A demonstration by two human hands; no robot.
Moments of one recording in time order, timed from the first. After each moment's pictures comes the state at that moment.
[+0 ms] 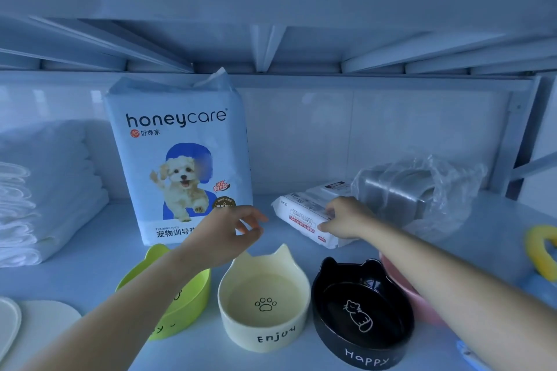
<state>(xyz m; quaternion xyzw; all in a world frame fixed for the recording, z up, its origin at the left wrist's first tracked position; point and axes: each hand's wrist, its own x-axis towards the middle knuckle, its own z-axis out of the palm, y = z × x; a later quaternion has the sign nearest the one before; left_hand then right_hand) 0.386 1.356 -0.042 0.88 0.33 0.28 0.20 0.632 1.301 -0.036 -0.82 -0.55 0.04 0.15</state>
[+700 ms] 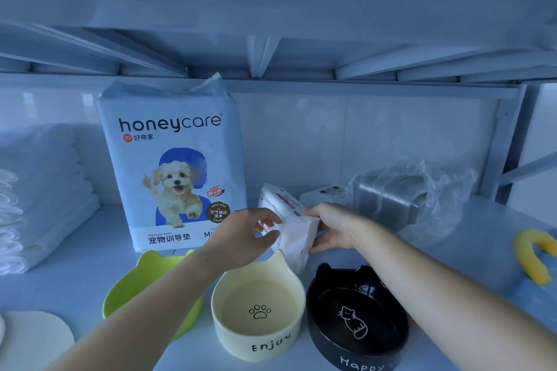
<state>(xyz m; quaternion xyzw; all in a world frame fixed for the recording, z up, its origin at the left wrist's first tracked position) 0.422 1.355 -0.047 0.89 0.31 0.30 0.16 0.616 1.309 -0.037 -0.66 -0.34 0.47 0.48</state>
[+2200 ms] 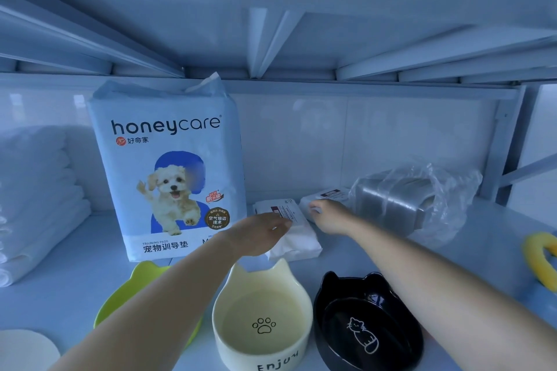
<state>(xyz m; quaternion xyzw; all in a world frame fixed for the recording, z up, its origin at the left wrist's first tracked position) 0.467 1.409 -0.056 0.94 0.30 0.13 0.10 0.650 1.355 -0.048 -0.79 -0.57 0.08 0.19</state>
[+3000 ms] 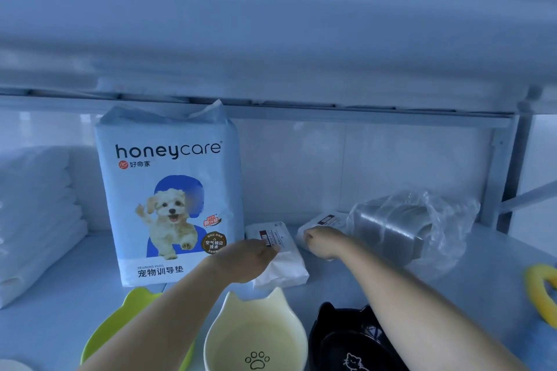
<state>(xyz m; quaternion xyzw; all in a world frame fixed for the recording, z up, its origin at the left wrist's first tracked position) 0.453 1.417 -0.055 0.93 0.35 0.07 0.01 0.652 1.373 -0.044 -0.81 -0.58 0.05 0.02</state>
